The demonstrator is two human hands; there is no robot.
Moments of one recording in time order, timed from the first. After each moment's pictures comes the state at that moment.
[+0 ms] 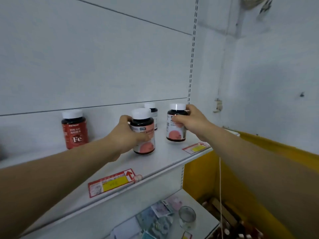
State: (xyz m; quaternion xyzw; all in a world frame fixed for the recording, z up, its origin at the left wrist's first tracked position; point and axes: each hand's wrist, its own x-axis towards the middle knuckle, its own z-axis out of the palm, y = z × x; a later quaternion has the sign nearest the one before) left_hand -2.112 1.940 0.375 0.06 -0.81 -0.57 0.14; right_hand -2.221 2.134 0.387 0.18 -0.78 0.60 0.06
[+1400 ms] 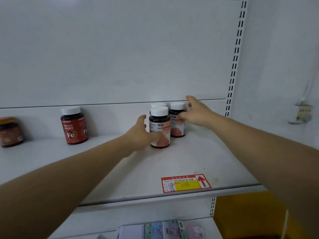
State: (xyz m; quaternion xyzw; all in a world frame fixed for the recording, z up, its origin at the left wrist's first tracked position) left_hand -2.244 1.999 0.361 0.25 -0.84 -0.44 0.19; right_hand -2.420 2.116 0.397 0.40 -0.84 0.37 0.01
